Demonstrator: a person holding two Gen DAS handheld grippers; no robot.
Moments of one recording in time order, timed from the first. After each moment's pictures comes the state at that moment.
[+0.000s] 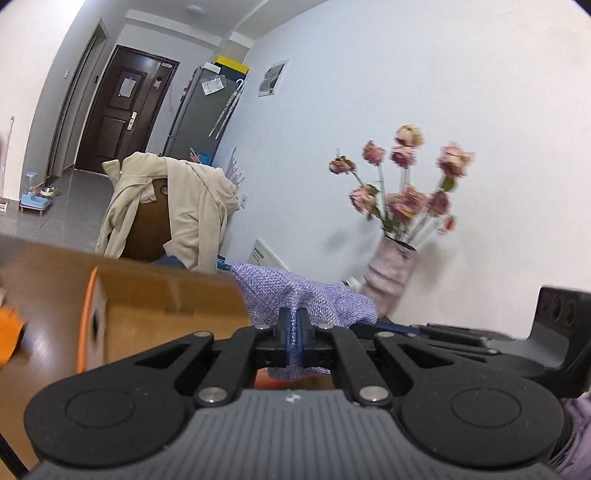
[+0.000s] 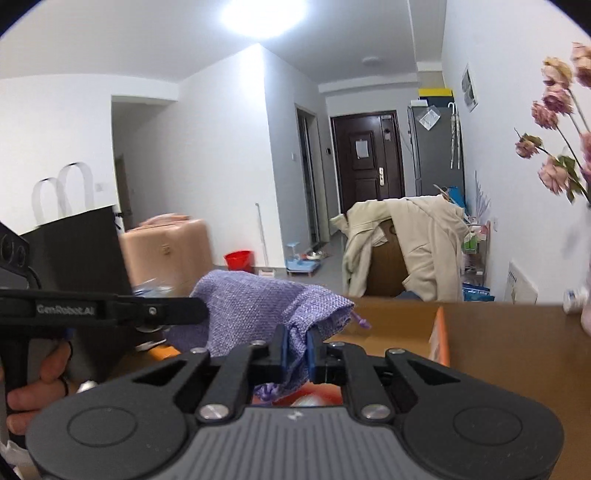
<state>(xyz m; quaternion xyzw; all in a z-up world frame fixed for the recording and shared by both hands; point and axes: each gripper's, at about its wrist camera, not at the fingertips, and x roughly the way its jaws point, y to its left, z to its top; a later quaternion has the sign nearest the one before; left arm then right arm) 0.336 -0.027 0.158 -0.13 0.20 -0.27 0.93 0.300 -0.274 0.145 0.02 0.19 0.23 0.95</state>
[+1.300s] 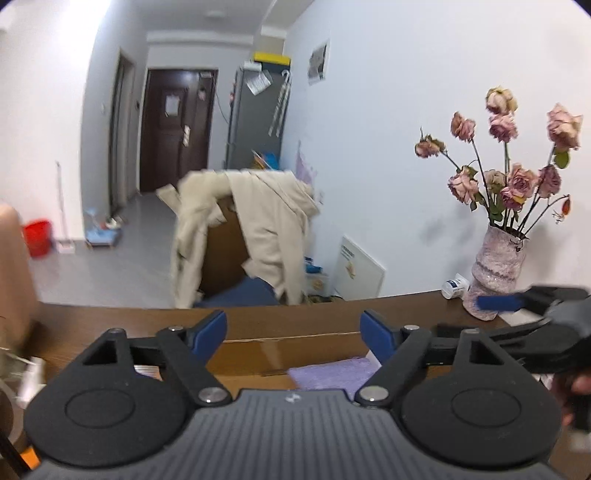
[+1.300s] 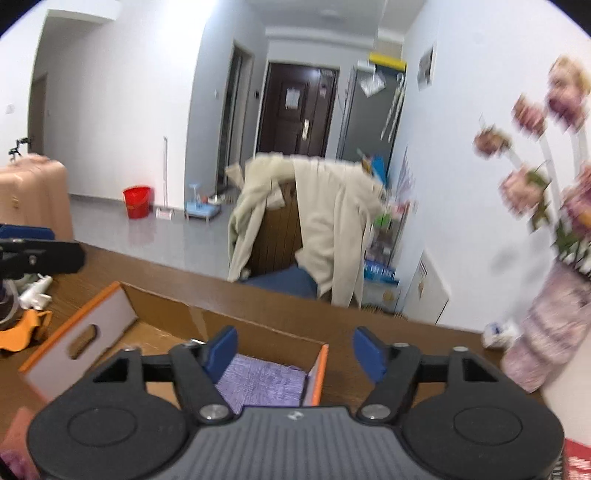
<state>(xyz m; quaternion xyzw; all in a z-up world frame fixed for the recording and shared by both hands) 0.434 -0.046 0.182 -0.02 0.21 -0.14 0.97 0.452 -0.294 0.155 -0.09 0.25 0.07 0.96</state>
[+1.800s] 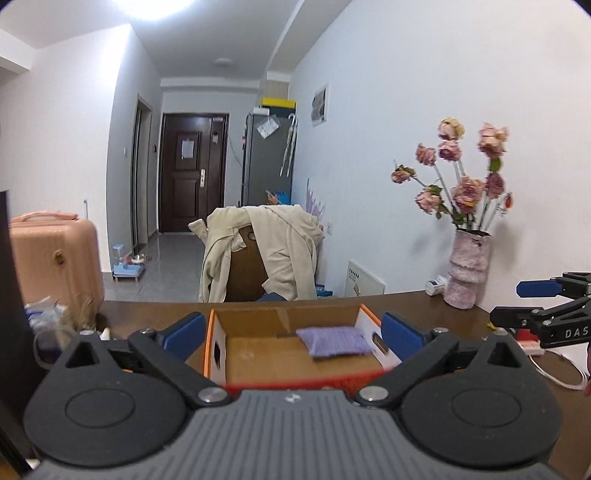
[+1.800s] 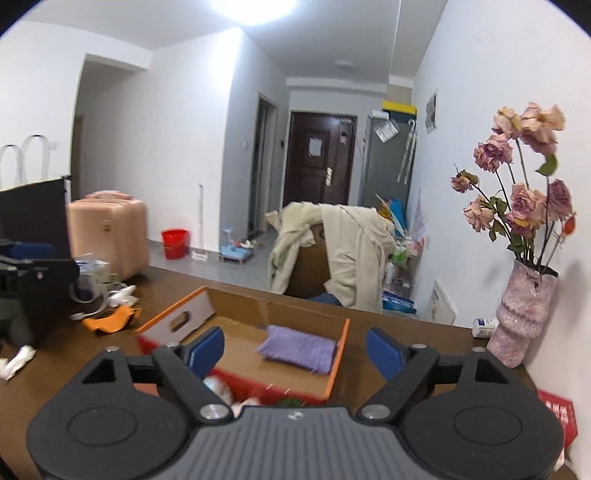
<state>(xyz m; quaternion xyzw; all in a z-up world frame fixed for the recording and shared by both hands) 0.213 -0.018 0.173 -0.01 0.14 -0.12 0.98 0.231 -0.317 0.174 -0.06 0.18 0.13 0.97</state>
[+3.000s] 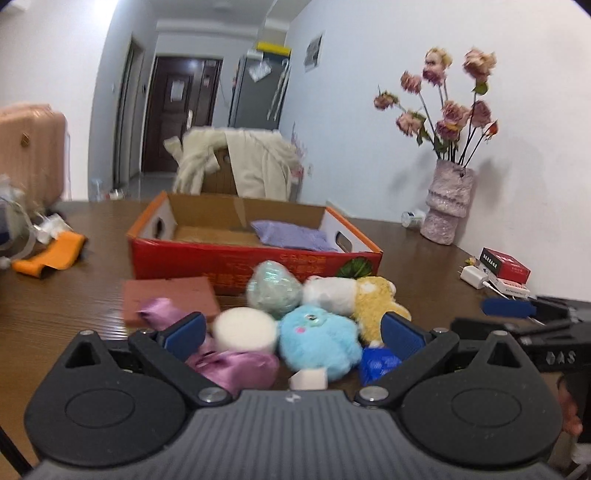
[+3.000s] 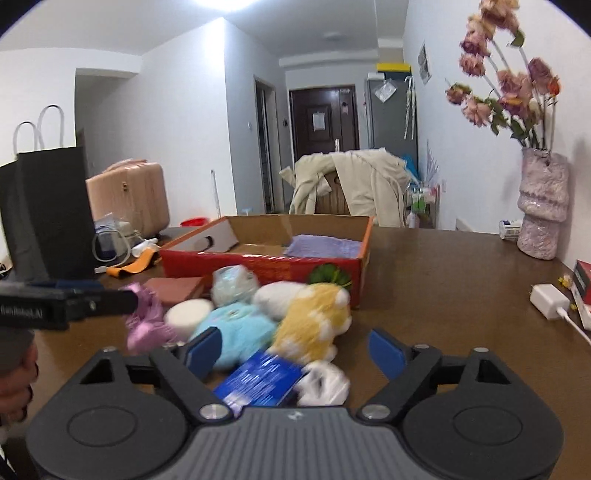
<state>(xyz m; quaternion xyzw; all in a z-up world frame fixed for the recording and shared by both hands) 0.227 -0.077 0.045 -0.06 0.23 -0.15 0.96 0.200 -0.339 0.040 0.01 0.23 0.15 0.96</state>
